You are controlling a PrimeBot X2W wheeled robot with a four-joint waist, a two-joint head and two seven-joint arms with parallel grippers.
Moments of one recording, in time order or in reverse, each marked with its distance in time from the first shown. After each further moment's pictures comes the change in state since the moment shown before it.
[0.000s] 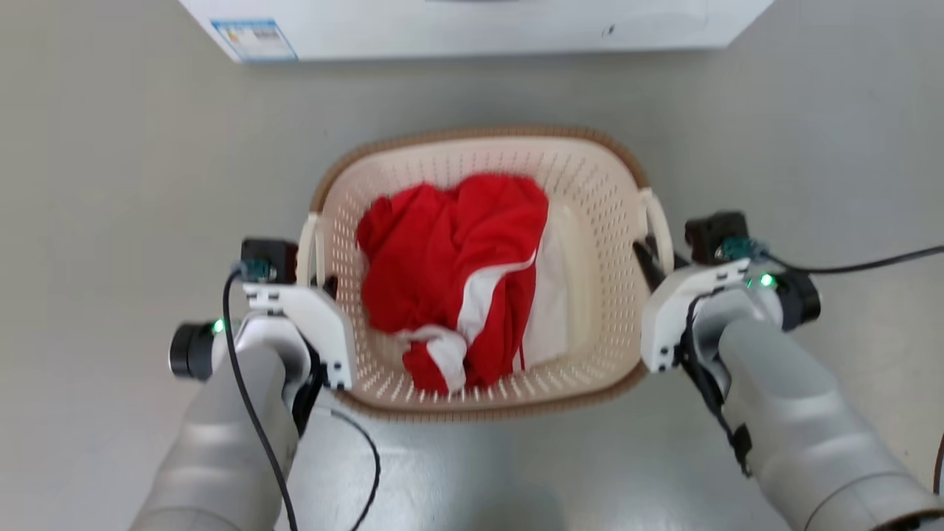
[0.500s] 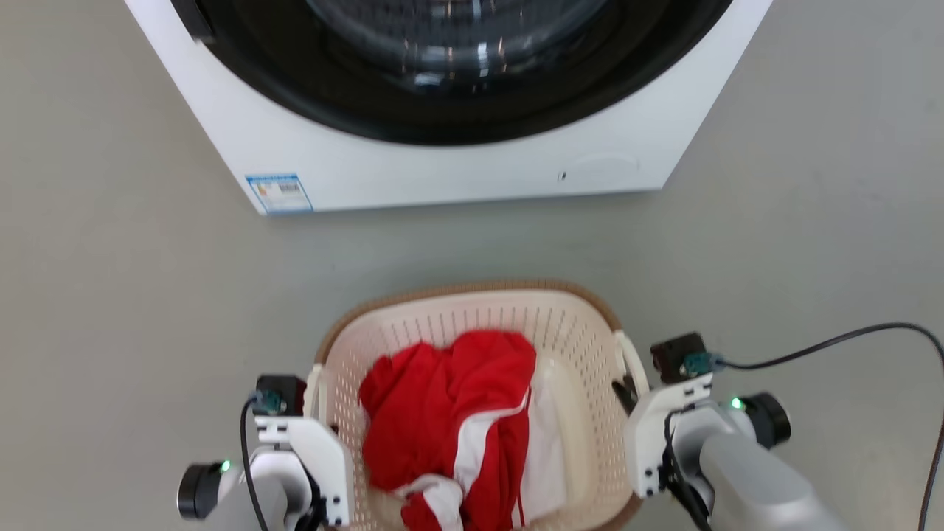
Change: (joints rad) left arm 0.252 0.006 -0.023 0.003 -0.019 -0.001 0.053; right arm 0.225 -0.001 0.189 -0.055 0.161 -0.005 0.104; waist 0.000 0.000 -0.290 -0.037
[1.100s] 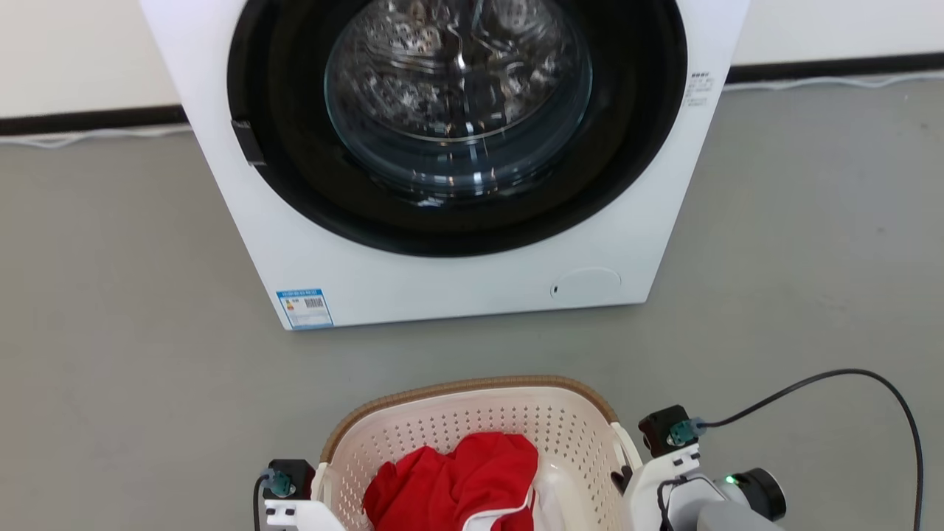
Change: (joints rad) left arm 0.159 -0.004 -0.053 0.007 -0.043 0.000 0.070; right arm 0.123 -0.002 0.141 -0.002 0.111 -0.002 0.103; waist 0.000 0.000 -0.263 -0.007
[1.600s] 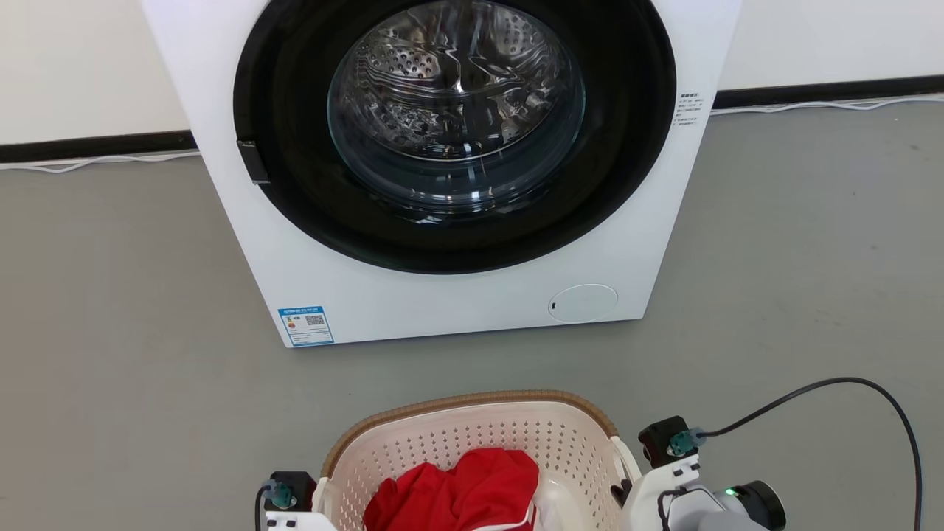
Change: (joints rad) left arm 0.023 0.002 -0.063 -0.005 -0.060 0.001 0.016; right arm 0.017 -0.002 0.046 0.003 0.054 0.000 0.003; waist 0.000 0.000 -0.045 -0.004
